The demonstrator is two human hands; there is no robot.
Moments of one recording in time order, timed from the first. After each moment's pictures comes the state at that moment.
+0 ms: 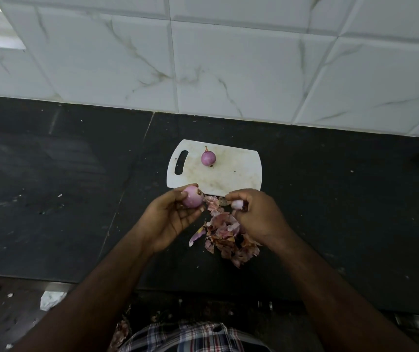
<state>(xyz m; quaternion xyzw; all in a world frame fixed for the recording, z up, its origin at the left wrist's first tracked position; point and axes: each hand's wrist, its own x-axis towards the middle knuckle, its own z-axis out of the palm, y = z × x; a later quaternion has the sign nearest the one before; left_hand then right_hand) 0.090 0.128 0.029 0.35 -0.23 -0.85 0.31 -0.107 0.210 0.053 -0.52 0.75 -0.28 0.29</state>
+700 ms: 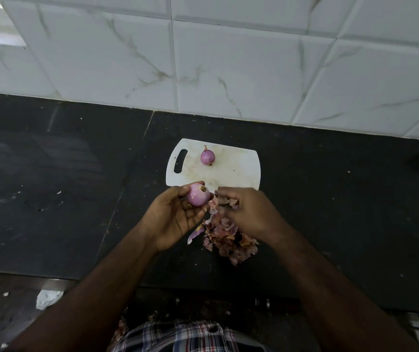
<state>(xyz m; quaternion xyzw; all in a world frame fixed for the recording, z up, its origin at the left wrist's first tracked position) 0.083 0.136 0.039 0.32 -0.20 -0.88 0.27 -0.101 0.205 0.066 -0.59 0.71 -0.24 0.30</state>
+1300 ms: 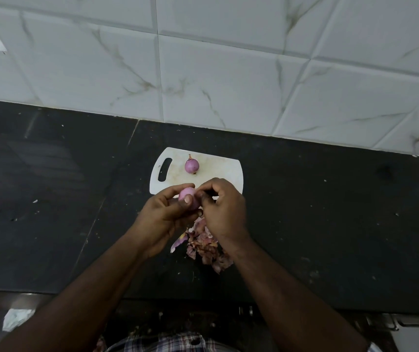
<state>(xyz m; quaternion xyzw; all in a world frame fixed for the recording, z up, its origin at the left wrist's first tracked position) 0.067 0.145 0.044 0.32 -0.36 -0.81 0.34 -0.066 0.192 0.059 -0.51 0.71 -0.46 0.11</state>
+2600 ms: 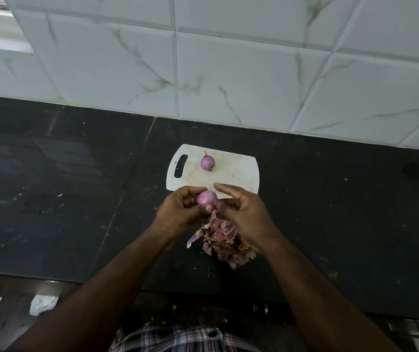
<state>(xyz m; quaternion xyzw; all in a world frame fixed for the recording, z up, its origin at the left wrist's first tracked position) 0.072 0.144 0.037 0.39 -0.49 -0.71 0.31 -0.092 0.206 0.045 -0.47 0.64 -0.45 0.40</state>
